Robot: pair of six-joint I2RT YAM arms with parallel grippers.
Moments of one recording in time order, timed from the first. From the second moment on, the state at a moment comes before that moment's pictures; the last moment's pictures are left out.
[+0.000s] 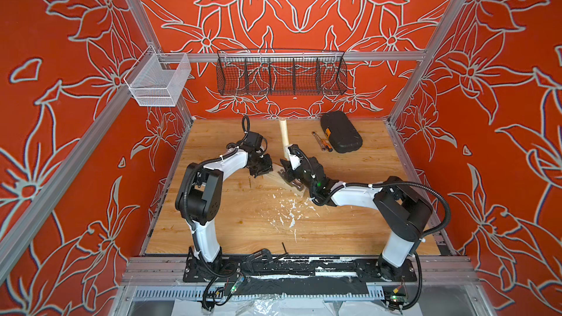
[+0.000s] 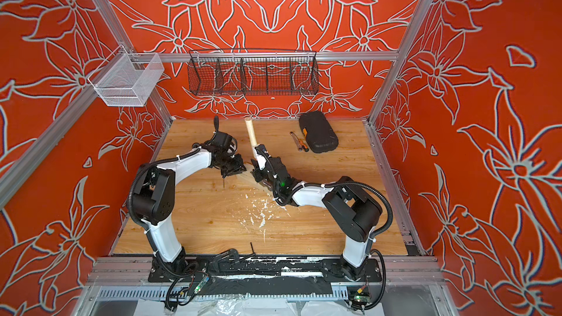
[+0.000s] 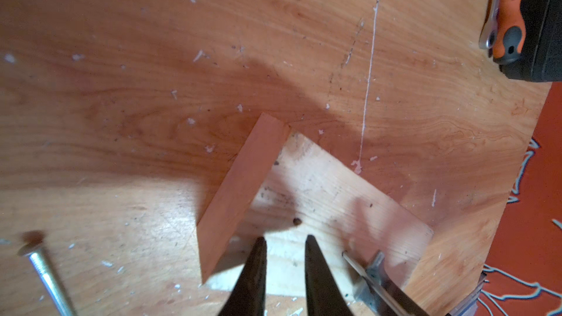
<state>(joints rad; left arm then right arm) -0.26 1.87 1.29 -0.57 0.34 -0.58 0.79 1.76 0.90 0.64 0.16 0.12</state>
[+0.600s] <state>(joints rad) -0.26 1.87 1.28 -0.56 0.34 -0.59 0.79 1.72 0.89 0.66 0.16 0.11</state>
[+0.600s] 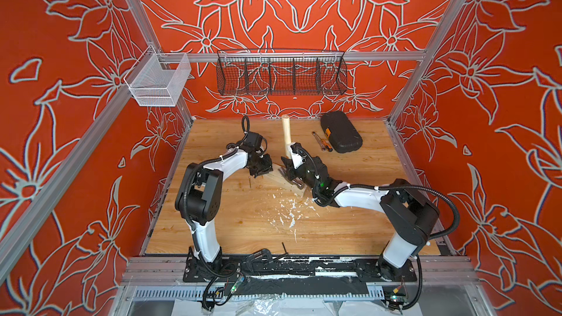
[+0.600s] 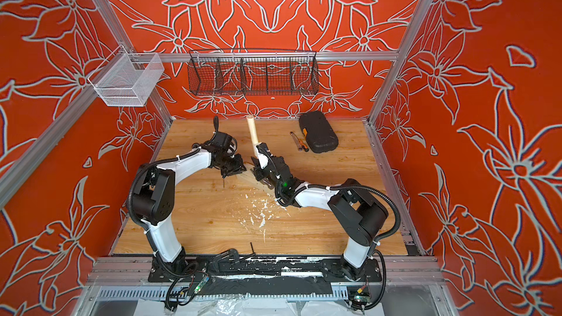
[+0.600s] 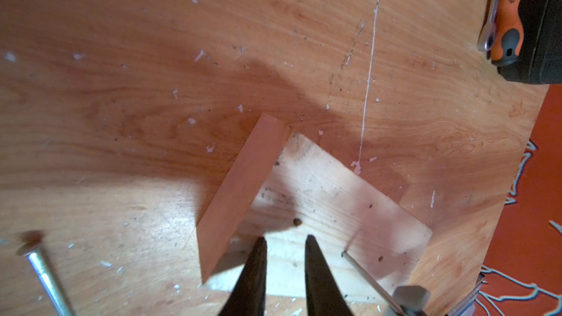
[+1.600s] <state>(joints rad) -0.25 1.86 1.28 -0.55 0.34 -0.60 0.79 1.72 0.79 0.84 0.17 0.14</state>
